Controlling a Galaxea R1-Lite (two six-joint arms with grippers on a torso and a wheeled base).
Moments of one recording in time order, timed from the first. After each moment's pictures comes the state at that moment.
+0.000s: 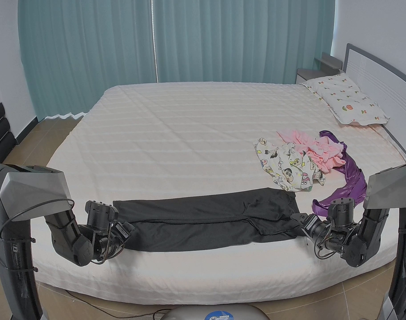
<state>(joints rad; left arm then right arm) -0.22 2.29 -0.60 -0.87 0.18 -0.96 0.21 2.30 -0.43 -1.29 -0.01 0.94</state>
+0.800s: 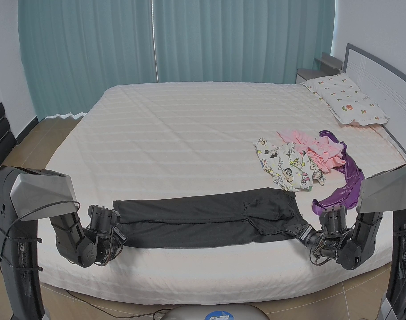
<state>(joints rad) -0.21 2.34 -0.61 -0.87 0.26 -1.01 0.24 2.35 -0.46 -1.20 -0.04 0.93</state>
